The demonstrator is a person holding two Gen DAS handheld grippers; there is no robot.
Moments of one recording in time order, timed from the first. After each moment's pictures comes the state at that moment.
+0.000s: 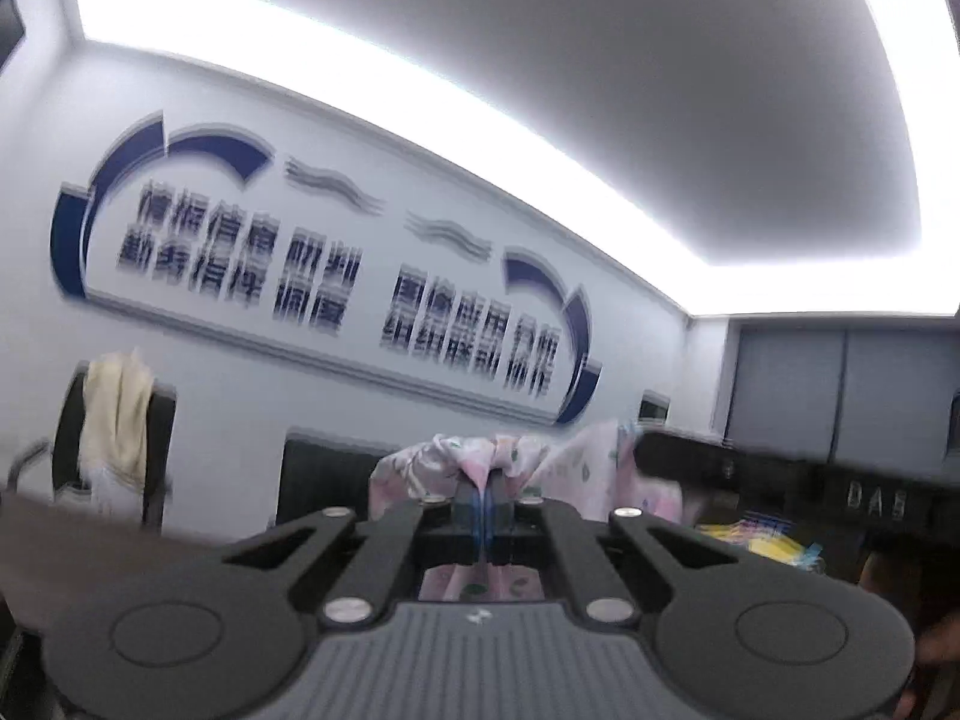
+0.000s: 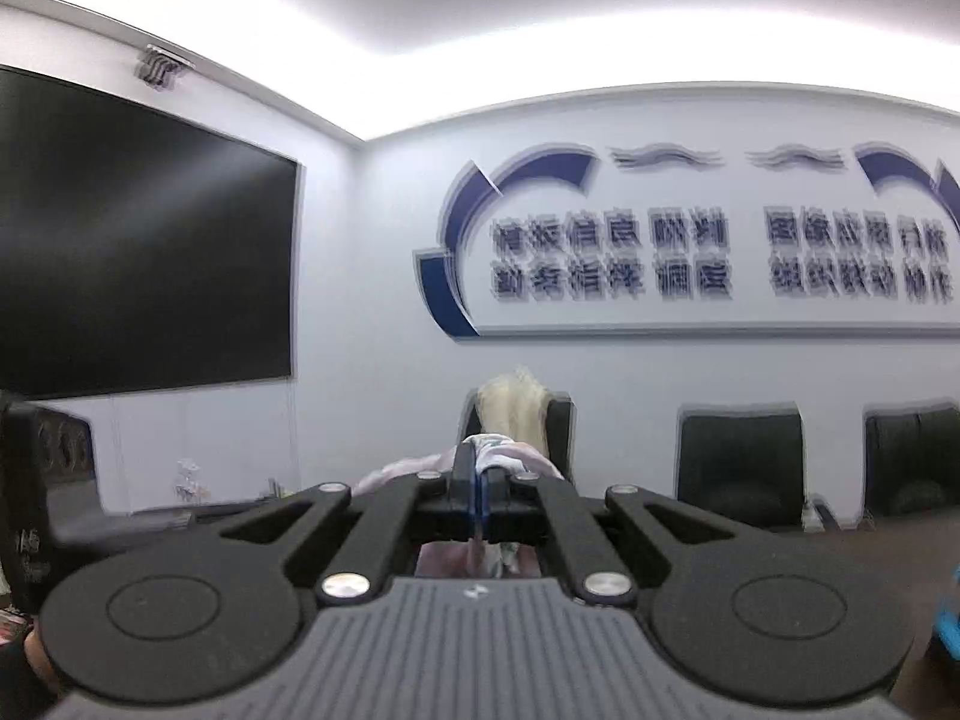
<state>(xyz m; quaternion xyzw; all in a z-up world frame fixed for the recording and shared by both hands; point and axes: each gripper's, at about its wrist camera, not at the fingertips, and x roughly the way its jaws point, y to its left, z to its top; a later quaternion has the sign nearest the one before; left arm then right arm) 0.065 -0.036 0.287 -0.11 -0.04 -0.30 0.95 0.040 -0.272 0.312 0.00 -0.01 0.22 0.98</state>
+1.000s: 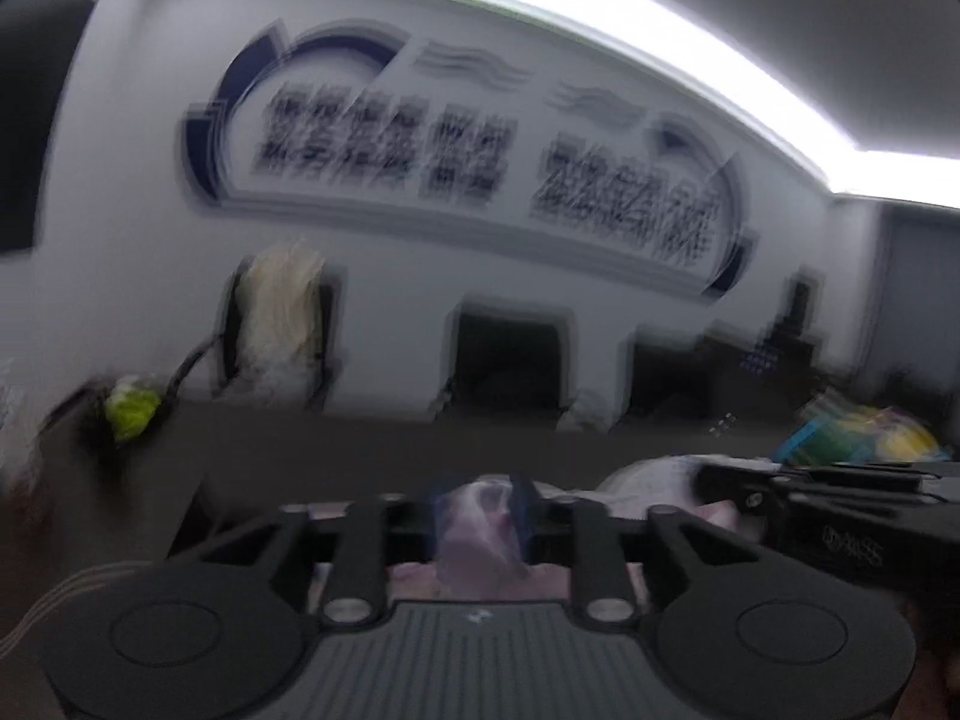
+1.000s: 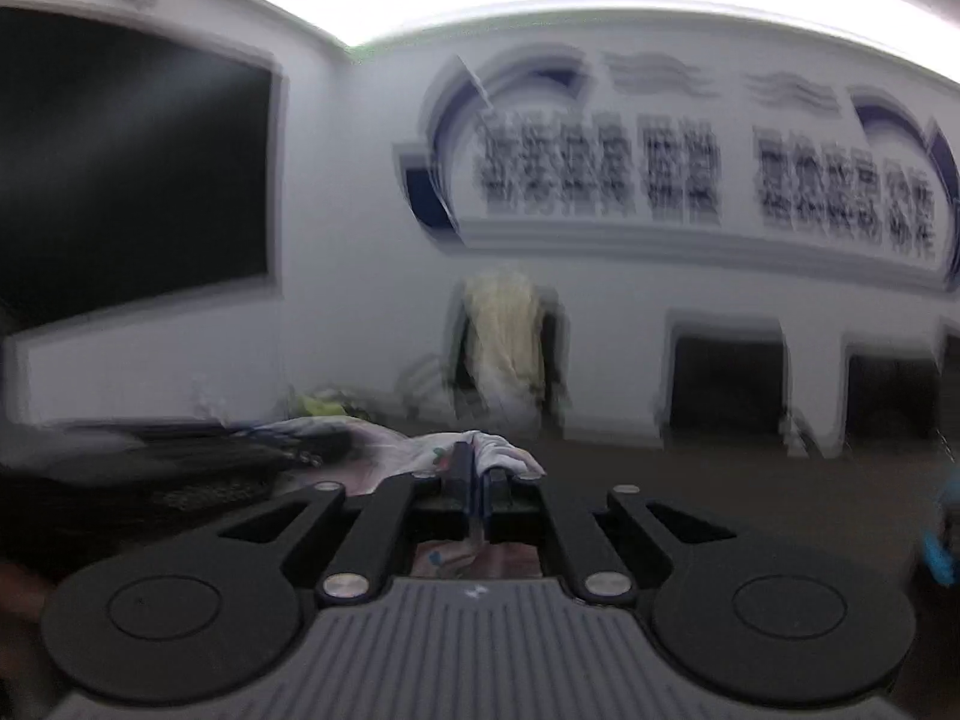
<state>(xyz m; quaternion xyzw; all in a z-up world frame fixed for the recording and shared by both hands) 0.102 -0.006 0.207 -0.05 0.20 -0.13 0.97 0.088 -0.186 0.252 -0.01 0.21 0.10 0.97</state>
